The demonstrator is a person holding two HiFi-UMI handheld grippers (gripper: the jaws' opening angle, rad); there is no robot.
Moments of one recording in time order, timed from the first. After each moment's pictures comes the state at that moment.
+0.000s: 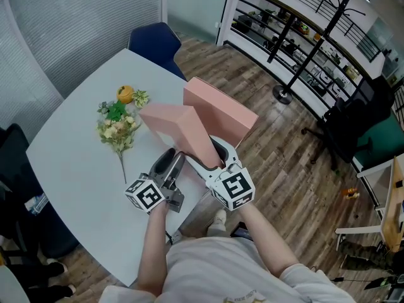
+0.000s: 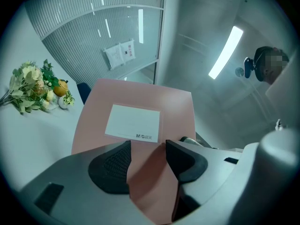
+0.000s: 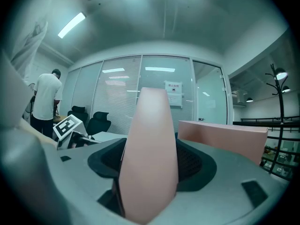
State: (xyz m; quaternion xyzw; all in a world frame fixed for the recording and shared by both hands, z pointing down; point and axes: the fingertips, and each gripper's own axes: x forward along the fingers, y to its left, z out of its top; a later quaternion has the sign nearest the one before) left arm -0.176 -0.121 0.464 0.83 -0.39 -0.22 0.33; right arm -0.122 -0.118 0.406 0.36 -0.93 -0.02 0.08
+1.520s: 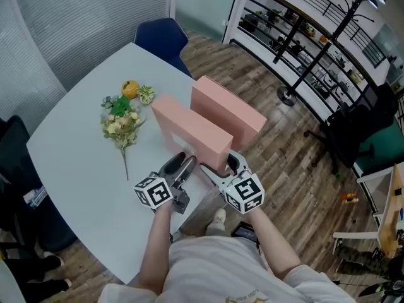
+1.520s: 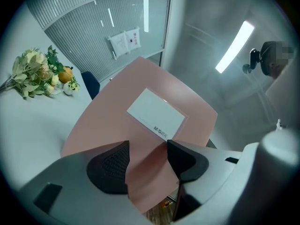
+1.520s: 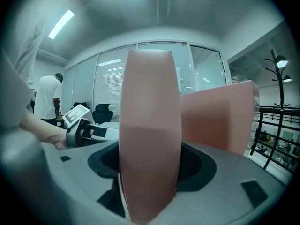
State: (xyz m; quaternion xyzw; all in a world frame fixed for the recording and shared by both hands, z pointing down) left arm -0.160 -0.120 0.504 0.83 -0.38 -0.17 0.37; right arm -0.096 -0.111 0.467 0.35 -0.93 0.04 0.14
